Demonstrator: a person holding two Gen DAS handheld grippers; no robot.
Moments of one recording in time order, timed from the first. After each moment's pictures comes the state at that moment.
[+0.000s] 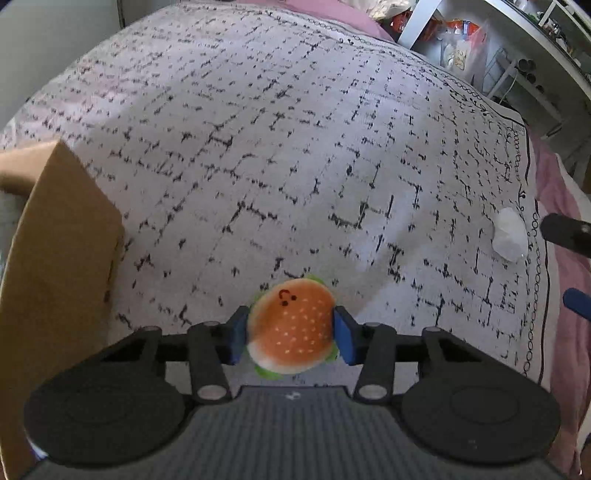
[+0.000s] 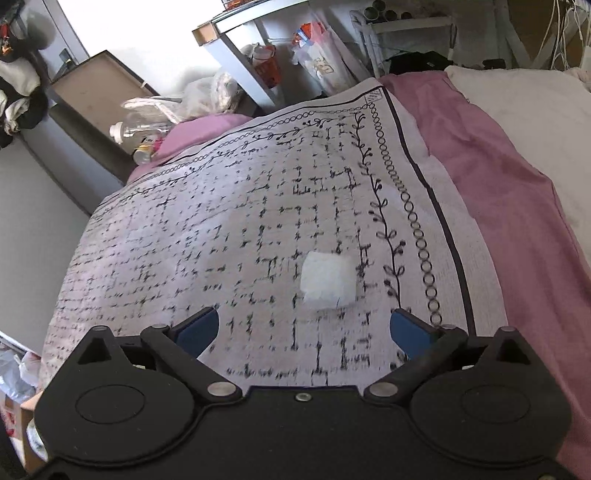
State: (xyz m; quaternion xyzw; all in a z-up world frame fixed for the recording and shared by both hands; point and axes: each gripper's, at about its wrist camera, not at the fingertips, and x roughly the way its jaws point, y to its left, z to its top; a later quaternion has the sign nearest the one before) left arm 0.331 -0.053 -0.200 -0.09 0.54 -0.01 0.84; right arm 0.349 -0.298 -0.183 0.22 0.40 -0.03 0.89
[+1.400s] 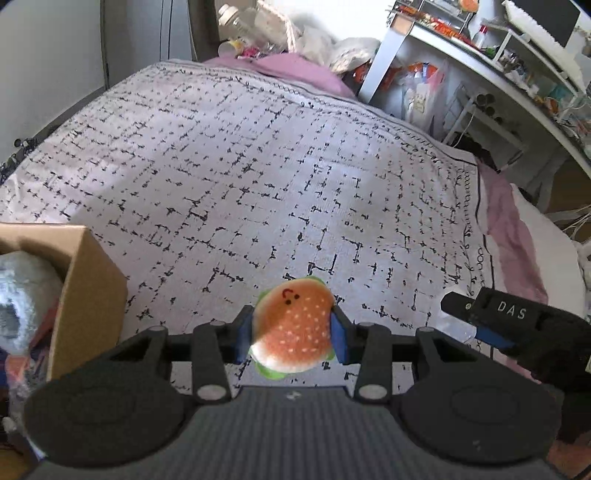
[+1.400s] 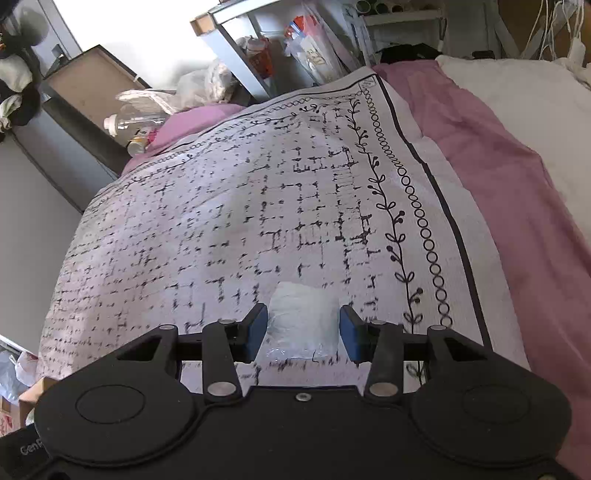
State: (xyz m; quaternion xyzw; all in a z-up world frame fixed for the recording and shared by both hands) left arm 0.313 -0.059 -0.138 -0.09 0.47 -0.04 0.88; right arm 0.324 -0.277 -0.180 0.22 0.42 -0.05 0.88
